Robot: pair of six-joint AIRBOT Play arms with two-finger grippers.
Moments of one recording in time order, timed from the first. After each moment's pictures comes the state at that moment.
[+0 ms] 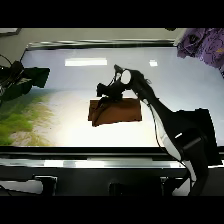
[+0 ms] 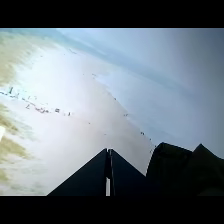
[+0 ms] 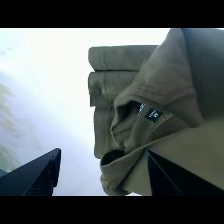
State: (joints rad) left arm 0.30 -1.61 1.86 1.13 -1.39 -1.72; right arm 0.47 -1.85 1.88 -1.07 1.13 2.01
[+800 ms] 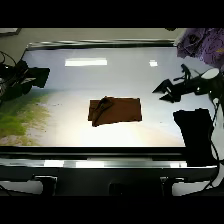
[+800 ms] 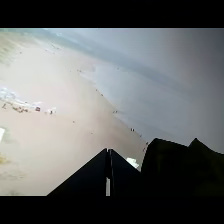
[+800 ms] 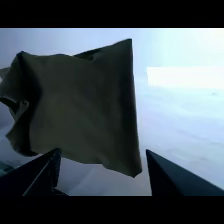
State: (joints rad) left arm 0.27 -1.61 1.86 1.13 -1.38 -1.72; right arm -0.22 -1.66 1.47 -0.80 1.35 1.44
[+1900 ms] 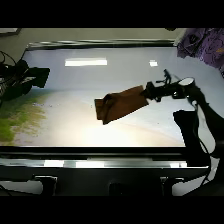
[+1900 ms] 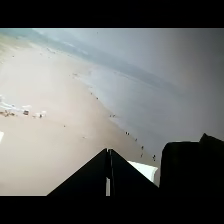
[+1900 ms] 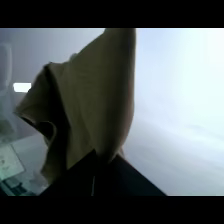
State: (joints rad) left arm 0.27 -1.61 1.86 1.13 -1.36 -1.72; right arm -0.10 -1.75 1.48 -0.63 1.13 1.40
